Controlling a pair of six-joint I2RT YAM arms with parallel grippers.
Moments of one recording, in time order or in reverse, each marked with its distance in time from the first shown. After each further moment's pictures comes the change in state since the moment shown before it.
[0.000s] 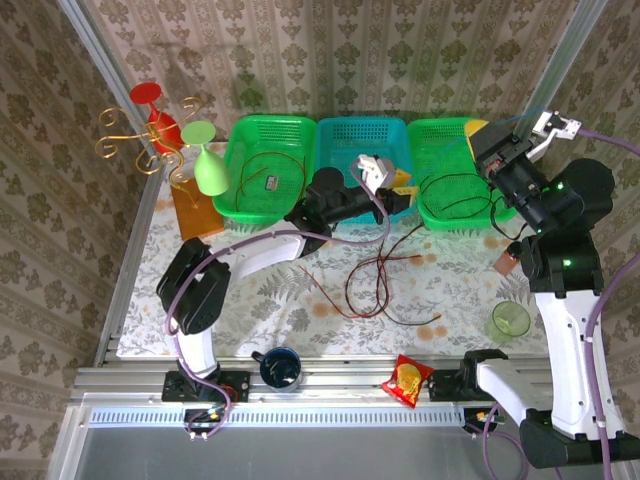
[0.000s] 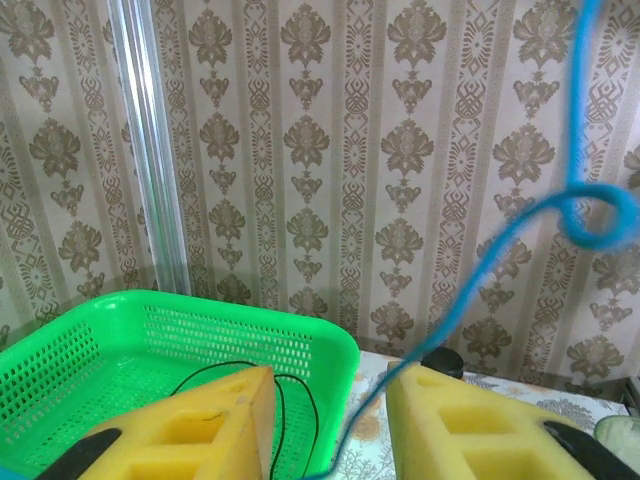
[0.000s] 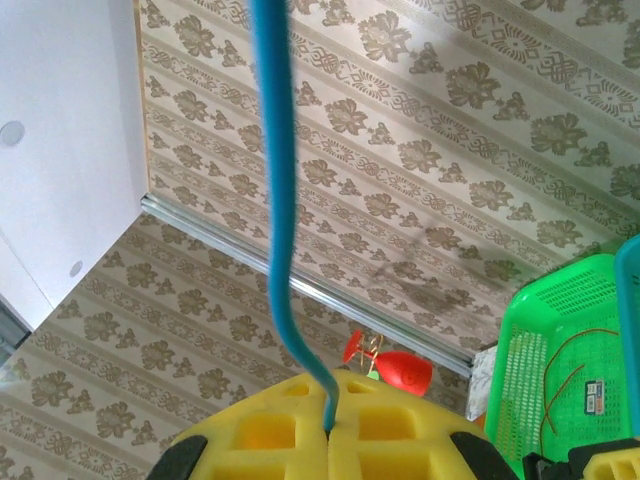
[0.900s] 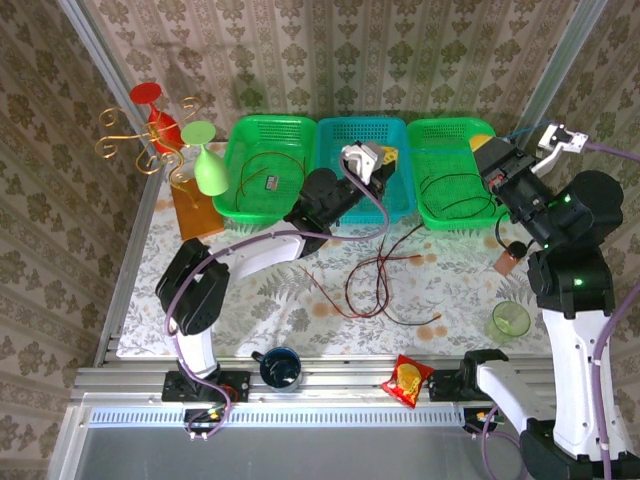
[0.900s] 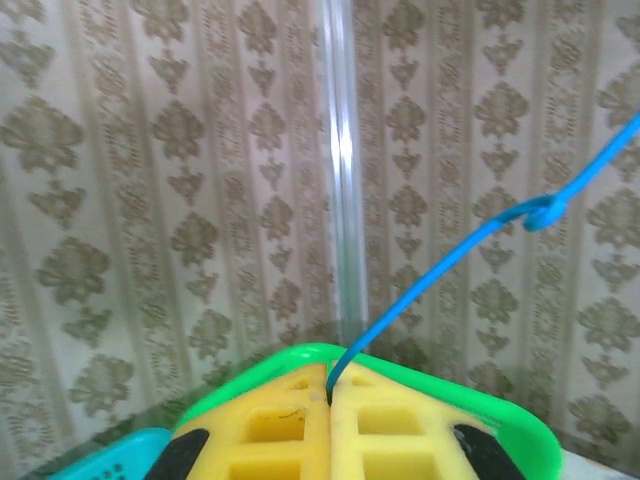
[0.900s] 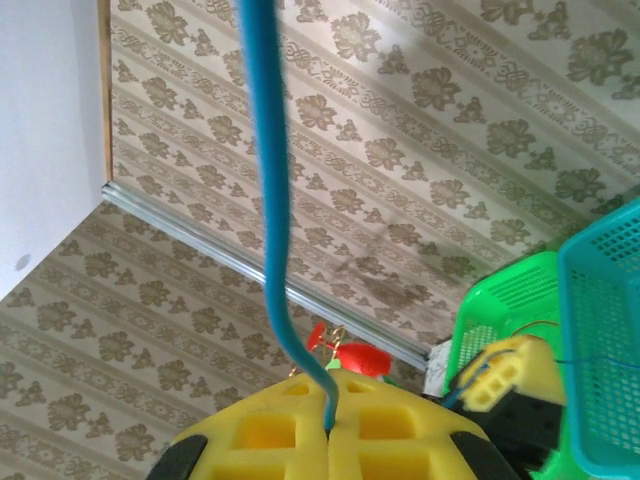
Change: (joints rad) left arm 0.006 -0.018 -0.016 0.144 -0.410 0.103; right arm 0.001 -0.068 0.025 -0.173 0.050 -0.114
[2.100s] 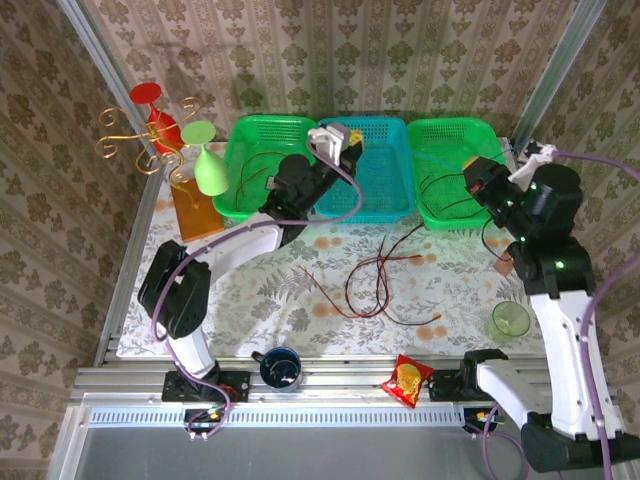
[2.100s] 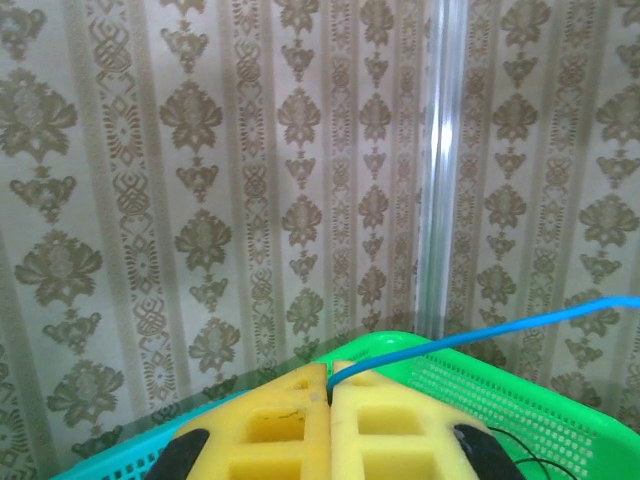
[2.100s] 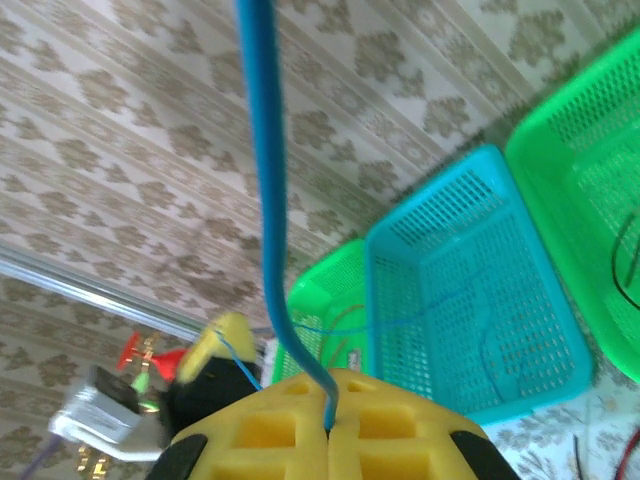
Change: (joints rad) left arm 0.140 -0.061 -0.016 -0.087 -0.008 -0.065; right arm 0.008 0.063 -0.121 -0.145 0.190 -0.194
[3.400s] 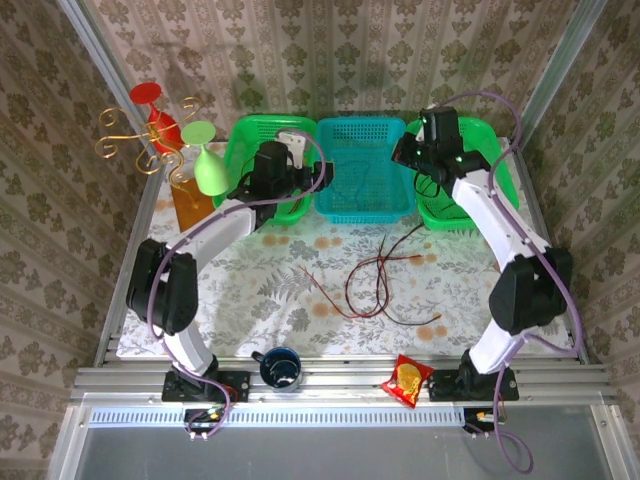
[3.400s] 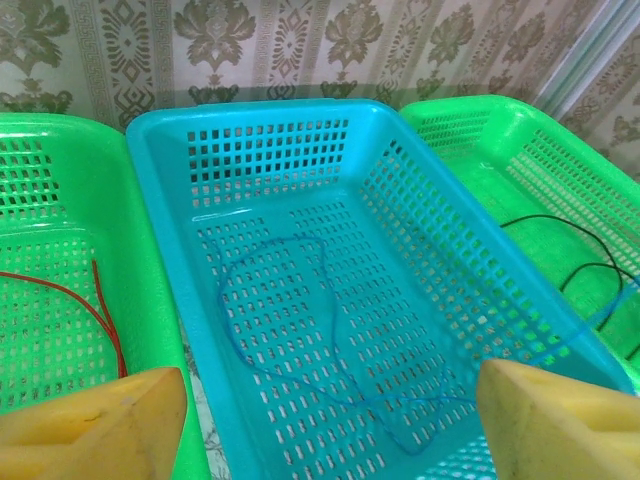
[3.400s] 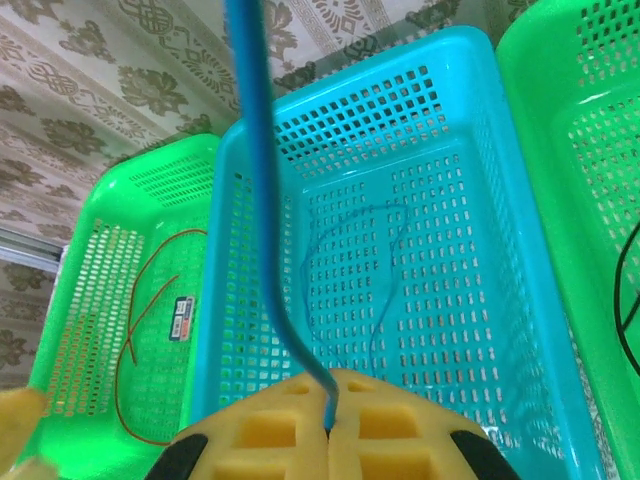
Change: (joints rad) left arm 0.198 -0.051 -0.017 -0.605 0.093 -0.217; right arm 0.207 0.785 0.372 0.026 0.158 -0.303
